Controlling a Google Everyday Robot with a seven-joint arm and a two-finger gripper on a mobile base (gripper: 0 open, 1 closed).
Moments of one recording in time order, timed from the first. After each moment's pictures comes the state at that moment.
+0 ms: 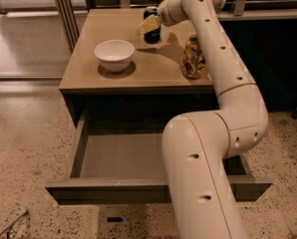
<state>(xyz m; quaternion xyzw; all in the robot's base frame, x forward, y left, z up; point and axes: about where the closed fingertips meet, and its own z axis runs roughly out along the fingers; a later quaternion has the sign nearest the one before) 0.941 -0.045 0.887 -0.36 0.79 0.08 0.49</state>
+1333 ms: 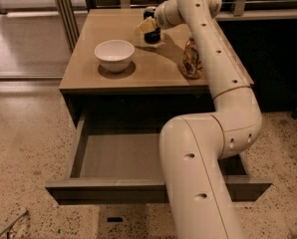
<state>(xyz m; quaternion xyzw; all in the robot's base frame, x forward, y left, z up) 0.946 -0.037 0.876 -0.35 0.79 0.10 0.50</state>
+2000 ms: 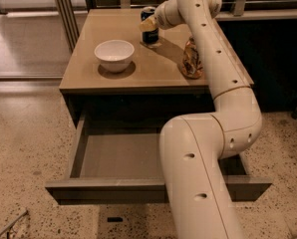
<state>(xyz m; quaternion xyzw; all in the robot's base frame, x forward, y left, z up) 0.946 -0.037 0.876 -0.35 0.79 0.10 0.50</state>
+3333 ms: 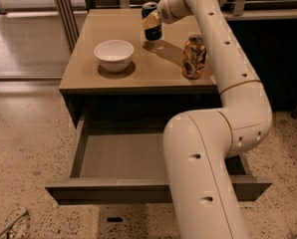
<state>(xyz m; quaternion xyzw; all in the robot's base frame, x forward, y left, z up) 0.917 -0.040 0.903 -0.39 0.79 0.10 0.47</state>
